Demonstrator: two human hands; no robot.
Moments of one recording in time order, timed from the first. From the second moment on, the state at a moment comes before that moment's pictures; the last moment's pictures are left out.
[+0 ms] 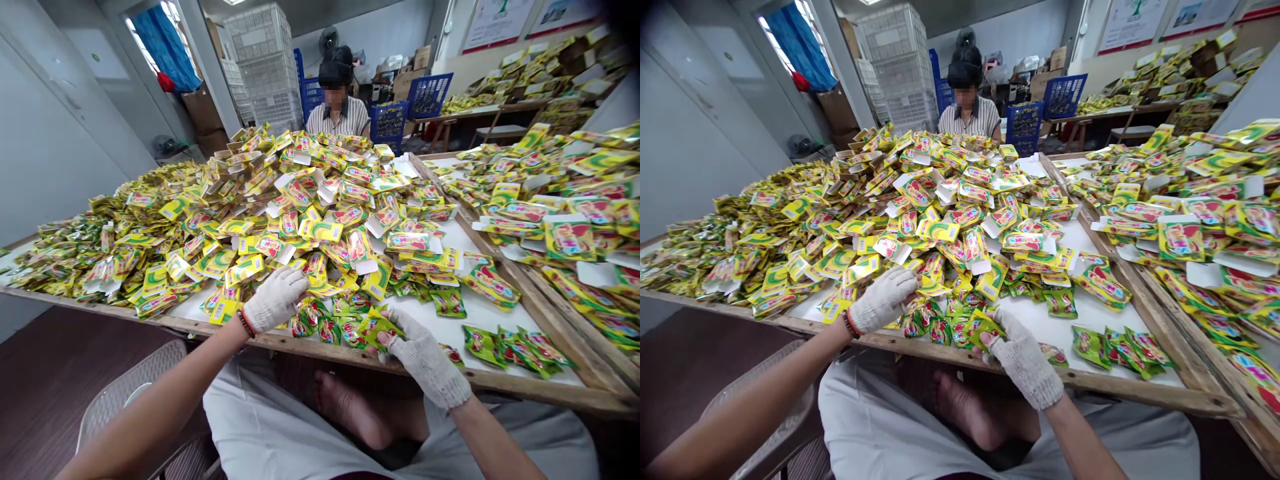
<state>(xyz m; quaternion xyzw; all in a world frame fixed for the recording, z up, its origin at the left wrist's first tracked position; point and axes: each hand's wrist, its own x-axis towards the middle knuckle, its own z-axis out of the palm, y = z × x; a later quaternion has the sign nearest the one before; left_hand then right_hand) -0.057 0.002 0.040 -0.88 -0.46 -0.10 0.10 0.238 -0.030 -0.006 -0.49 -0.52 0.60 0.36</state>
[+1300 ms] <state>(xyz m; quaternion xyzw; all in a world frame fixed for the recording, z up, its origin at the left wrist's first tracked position) 0.048 -0.056 0.030 -0.81 -0.58 -0.14 -0.02 0.253 -0.025 -0.006 -0.48 -0.50 0.54 0.48</state>
